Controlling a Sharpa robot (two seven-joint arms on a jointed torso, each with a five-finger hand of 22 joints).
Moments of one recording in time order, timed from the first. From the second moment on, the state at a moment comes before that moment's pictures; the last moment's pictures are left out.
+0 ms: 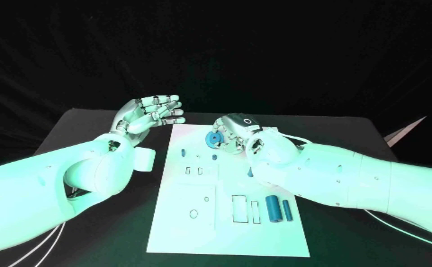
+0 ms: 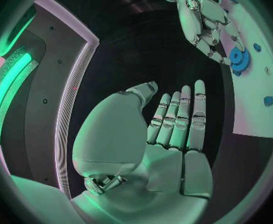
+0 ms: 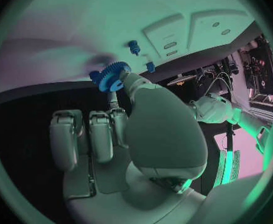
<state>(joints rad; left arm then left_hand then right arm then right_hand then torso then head) 1.24 -0.94 0.00 1.65 -0.03 -0.41 0.49 1.43 -0.12 0.44 0.14 0.19 0.83 0.21 0.17 0.13 0.93 0.20 0.07 0.05 0.95 0.15 0.19 0.22 0.15 0.95 0.24 0.27 0.11 1.26 -0.50 -0.13 1.32 -1.62 -0.52 -0.31 1.43 -0.21 0.37 0.21 0.13 0.89 0.13 0.29 0.37 1.45 0.05 1.44 1.29 1.45 -0.02 1.55 1.30 0.04 1.47 0.09 1.52 1.30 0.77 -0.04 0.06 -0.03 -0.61</state>
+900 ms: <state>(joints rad) 1.24 -0.93 0.00 1.65 -0.03 -0.41 0.49 1.43 -0.12 0.44 0.14 0.19 0.83 0.21 0.17 0.13 0.93 0.20 0.07 0.05 0.95 0.15 0.19 0.22 0.15 0.95 0.24 0.27 0.11 1.25 -0.44 -0.13 1.24 -1.67 -0.52 -0.33 1.42 -0.22 0.39 0.20 0.13 0.90 0.13 0.29 0.38 1.45 0.05 1.44 1.29 1.45 -0.02 1.55 1.30 0.04 1.47 0.09 1.52 1.30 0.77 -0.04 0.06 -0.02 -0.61</state>
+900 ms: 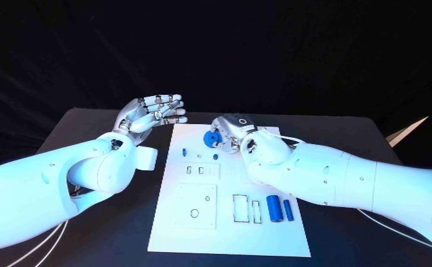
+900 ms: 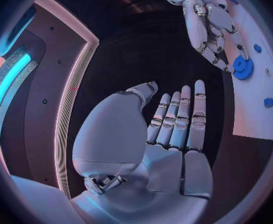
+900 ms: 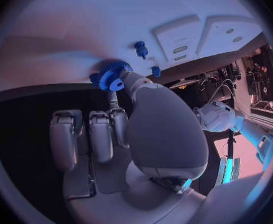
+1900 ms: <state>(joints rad) 1.24 -0.93 0.00 1.65 -0.03 -0.42 0.49 1.43 -0.12 0.44 0.14 0.19 0.83 0.21 0.17 0.13 0.93 0.20 0.07 0.05 0.95 0.15 0.19 0.23 0.15 0.95 0.24 0.27 0.11 1.25 -0.43 -0.13 1.21 -1.59 -0.45 -0.31 1.12 -0.19 0.37 0.27 0.13 0.87 0.16 0.20 0.38 1.45 0.07 1.43 1.29 1.48 0.00 1.55 1.30 0.04 1.46 0.10 1.53 1.30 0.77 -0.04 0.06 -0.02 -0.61</state>
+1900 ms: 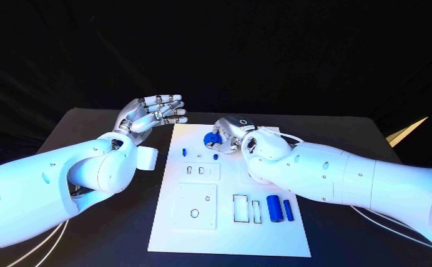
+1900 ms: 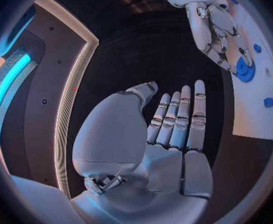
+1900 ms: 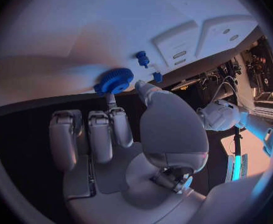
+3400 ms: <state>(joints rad) 1.24 -0.95 0.00 1.65 -0.03 -0.42 0.49 1.43 -0.12 0.44 0.14 0.19 0.83 0.21 0.17 0.13 0.93 0.20 0.07 0.05 0.95 0.15 0.19 0.23 0.15 0.95 0.24 0.27 0.11 1.29 -0.72 -0.12 1.42 -1.39 -0.58 -0.14 1.21 -0.18 0.39 0.23 0.13 0.89 0.15 0.20 0.37 1.45 0.07 1.43 1.29 1.47 0.00 1.55 1.30 0.04 1.46 0.10 1.52 1.30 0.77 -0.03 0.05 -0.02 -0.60</state>
